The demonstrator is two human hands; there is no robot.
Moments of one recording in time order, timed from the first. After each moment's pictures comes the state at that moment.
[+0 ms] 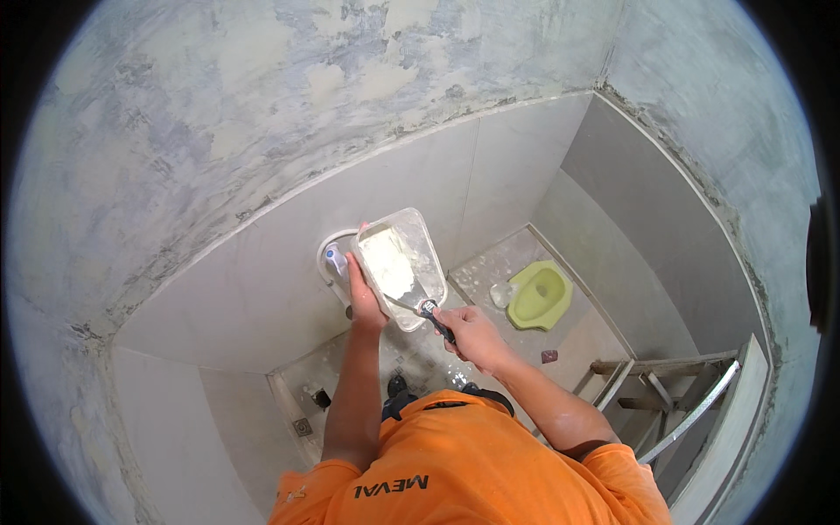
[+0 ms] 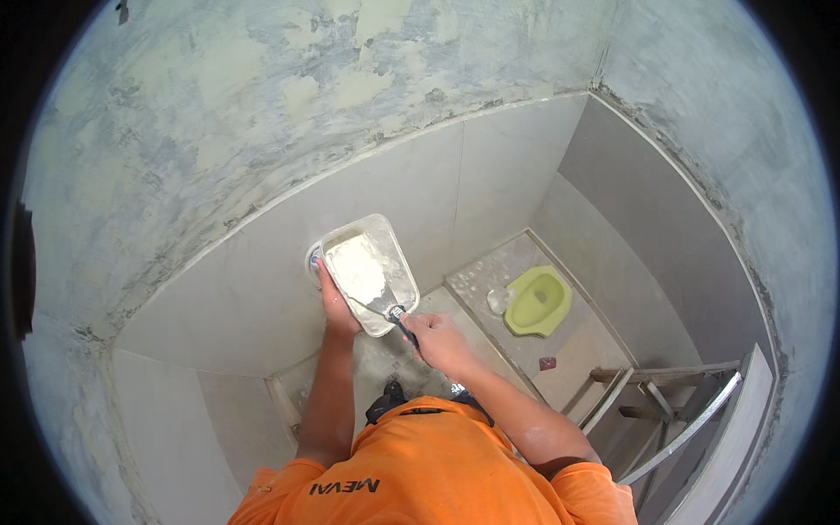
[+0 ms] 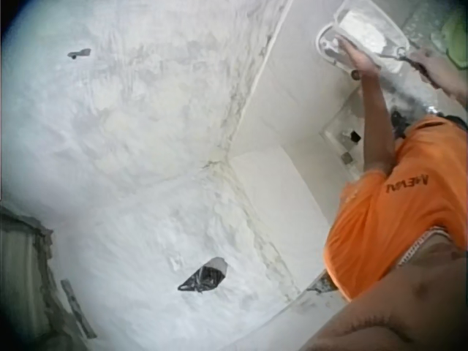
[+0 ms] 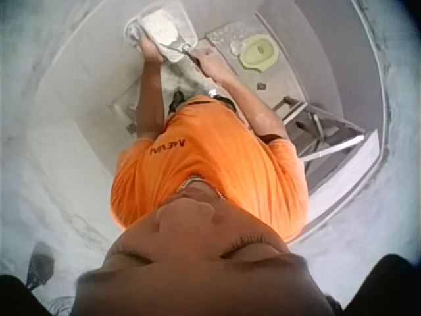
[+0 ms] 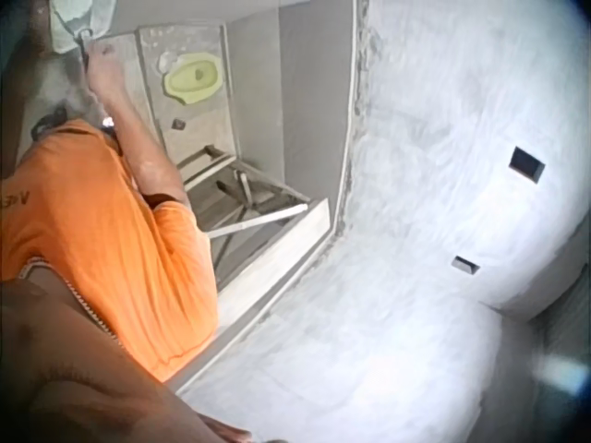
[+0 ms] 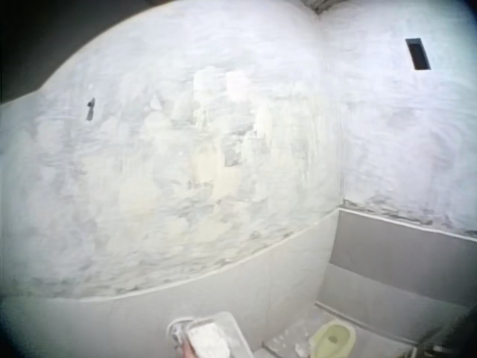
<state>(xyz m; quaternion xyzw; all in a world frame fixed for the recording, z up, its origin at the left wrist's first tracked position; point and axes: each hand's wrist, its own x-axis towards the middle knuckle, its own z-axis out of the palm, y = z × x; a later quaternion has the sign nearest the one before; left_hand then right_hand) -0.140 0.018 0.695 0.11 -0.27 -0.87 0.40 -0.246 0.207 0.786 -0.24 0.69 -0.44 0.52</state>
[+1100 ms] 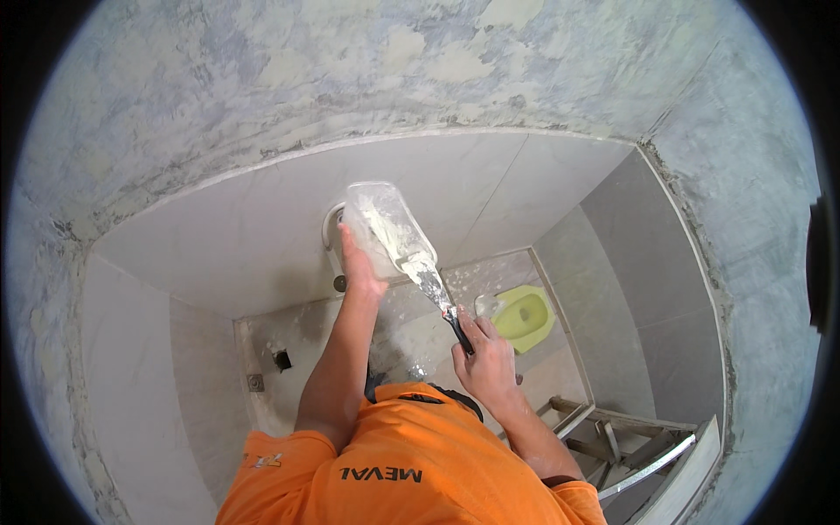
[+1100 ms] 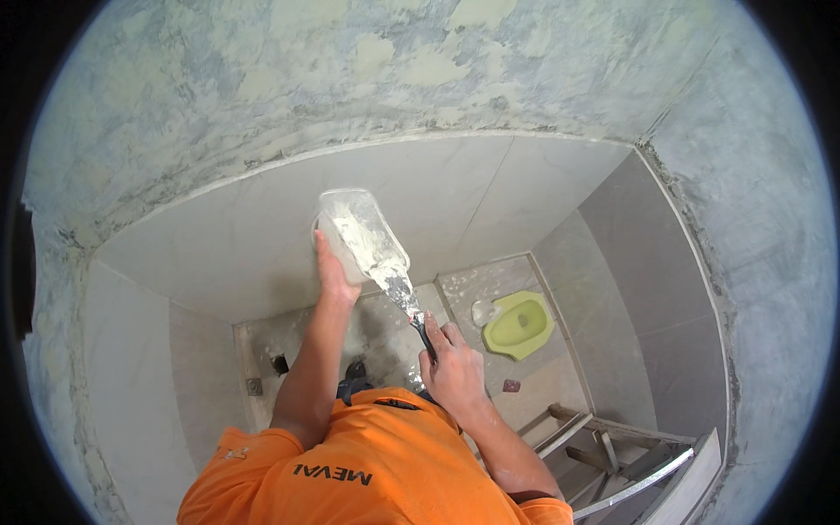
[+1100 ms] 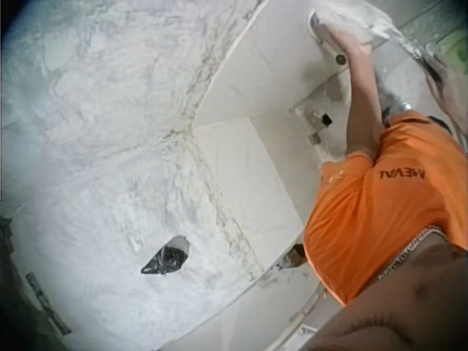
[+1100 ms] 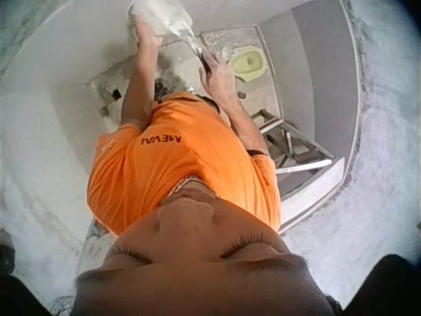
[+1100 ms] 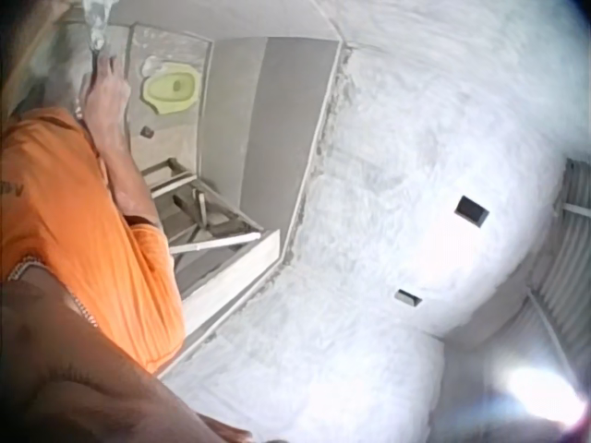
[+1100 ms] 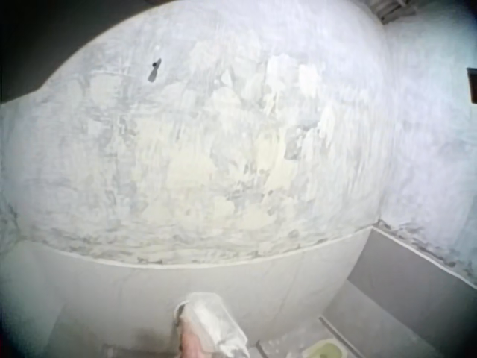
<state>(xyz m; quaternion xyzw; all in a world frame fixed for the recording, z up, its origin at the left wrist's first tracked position) -0.135 -0.005 0.691 0.26 -0.14 -0.80 0.52 -0.242 0.239 0.792 -0.59 0.76 -0.24 0.12</state>
